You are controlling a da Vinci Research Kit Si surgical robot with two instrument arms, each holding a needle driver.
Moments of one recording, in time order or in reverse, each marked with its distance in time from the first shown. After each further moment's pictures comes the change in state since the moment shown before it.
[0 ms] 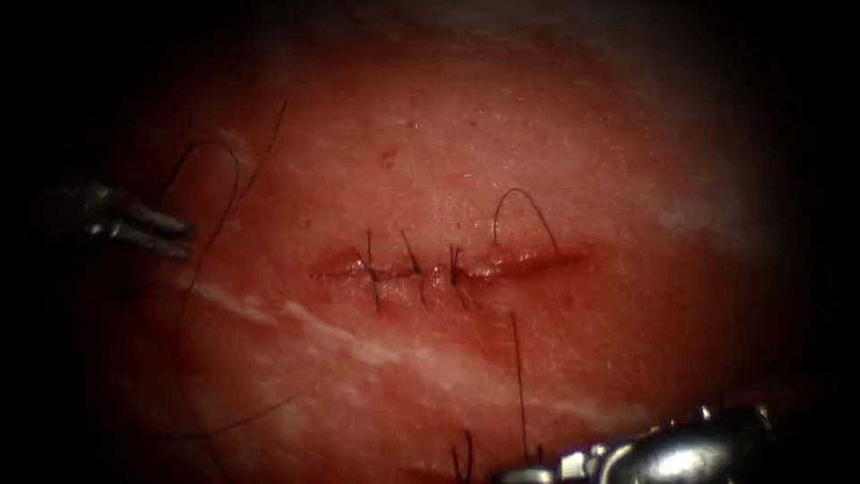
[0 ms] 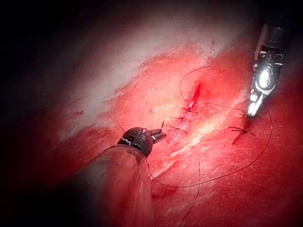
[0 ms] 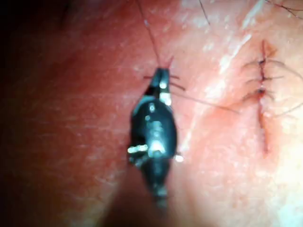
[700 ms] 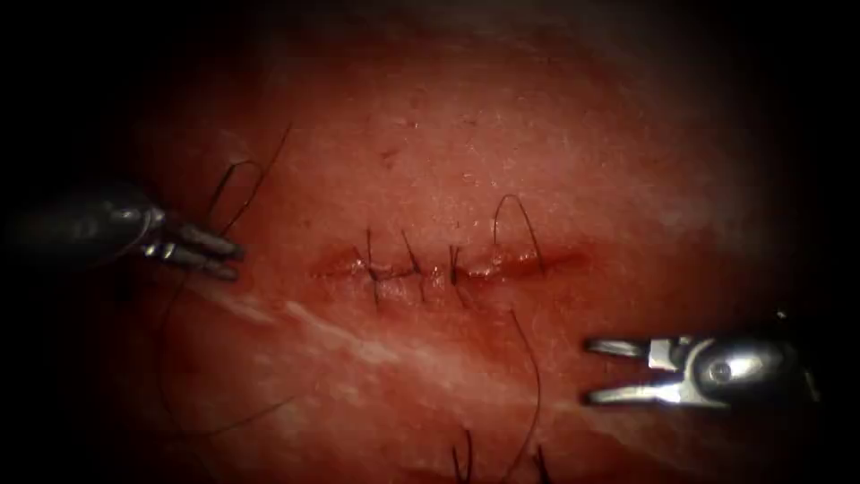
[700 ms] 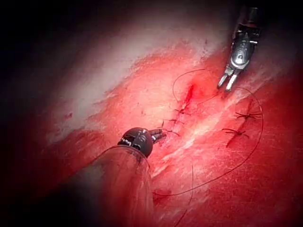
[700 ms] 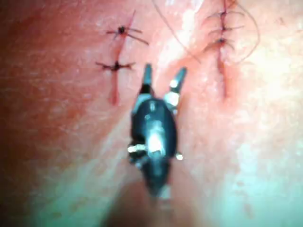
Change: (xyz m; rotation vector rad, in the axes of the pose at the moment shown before) right arm -0.004 0.008 -0.007 -0.186 0.061 0.056; left arm 0.000 0.001 0.003 -0.007 0.011 0.002
